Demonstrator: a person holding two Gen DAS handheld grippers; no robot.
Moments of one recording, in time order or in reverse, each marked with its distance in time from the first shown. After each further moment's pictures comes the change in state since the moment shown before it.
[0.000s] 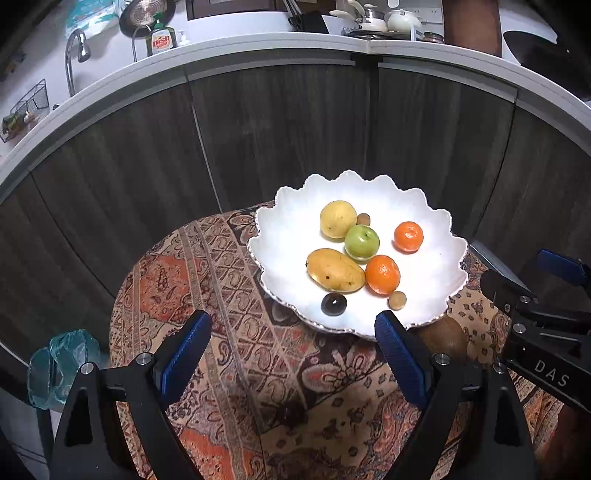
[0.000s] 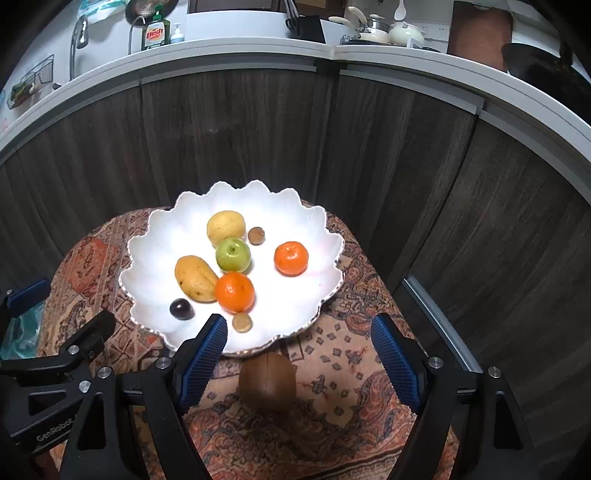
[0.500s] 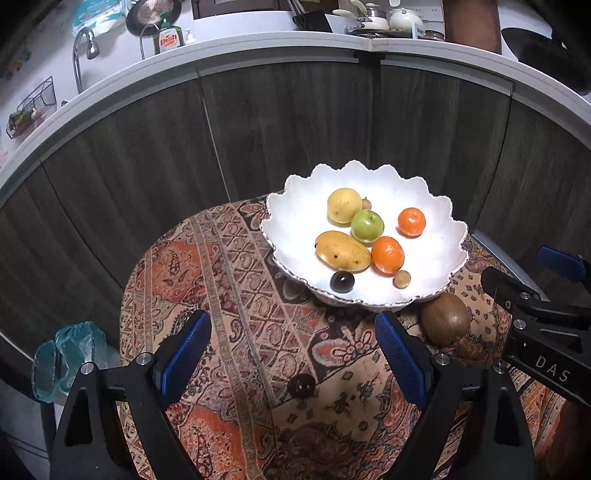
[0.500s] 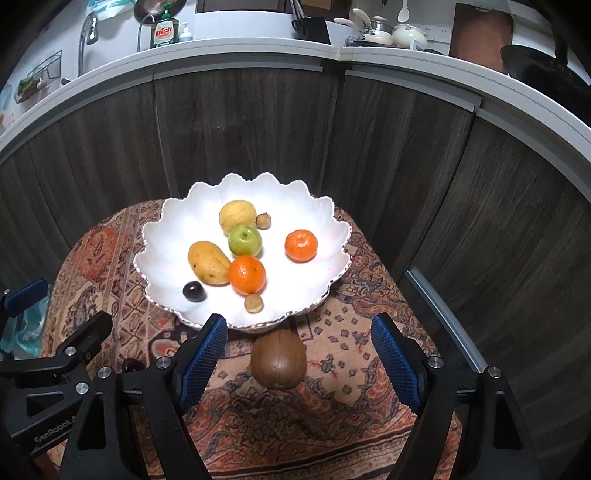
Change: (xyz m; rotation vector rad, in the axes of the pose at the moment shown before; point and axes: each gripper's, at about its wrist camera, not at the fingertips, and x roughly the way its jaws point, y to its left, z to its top) left arm -0.012 0.005 -0.022 0.001 0.009 0.020; right arm -0.013 0.008 -0.018 -0.009 0.003 0.010
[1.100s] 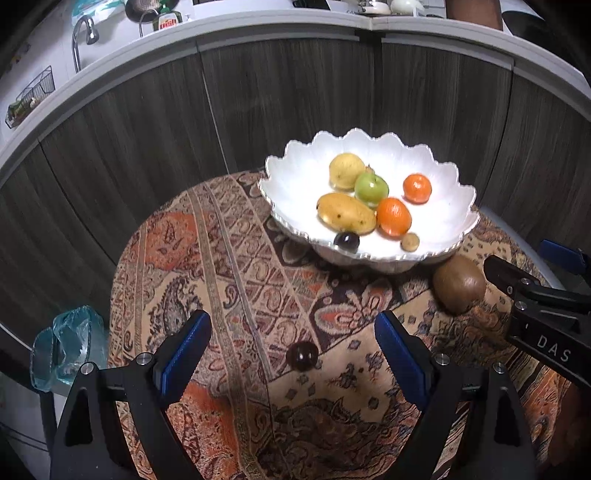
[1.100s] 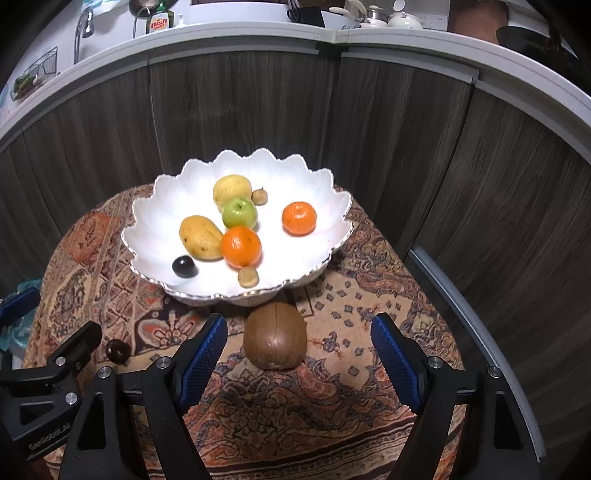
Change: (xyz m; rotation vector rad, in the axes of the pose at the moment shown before) left arm 0.020 -0.002 -0.034 0.000 0.050 0.010; right arm 0.025 0.000 -0.033 0.014 0.026 -0.003
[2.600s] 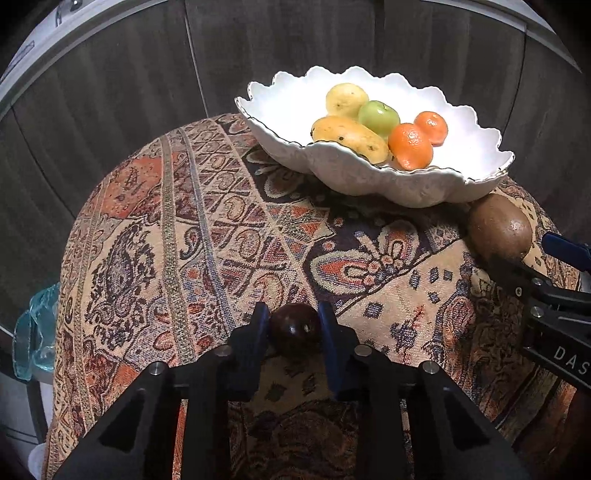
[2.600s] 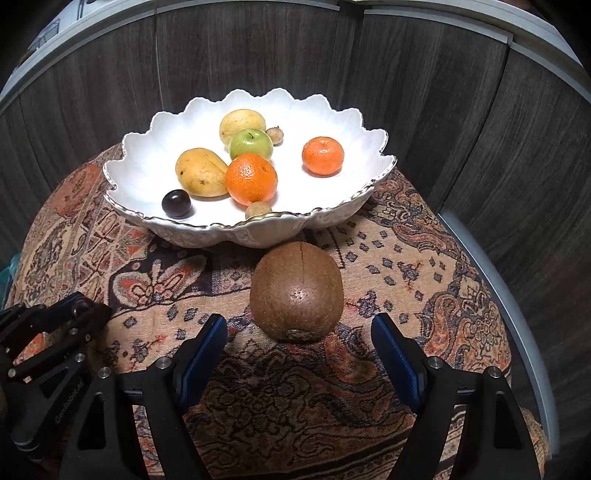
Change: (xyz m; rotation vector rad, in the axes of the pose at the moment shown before) left arm 0.069 -0.005 -0.036 -0.004 0.111 -0.052; right arm 0.052 0.014 -0.031 -0.030 0.097 0.015
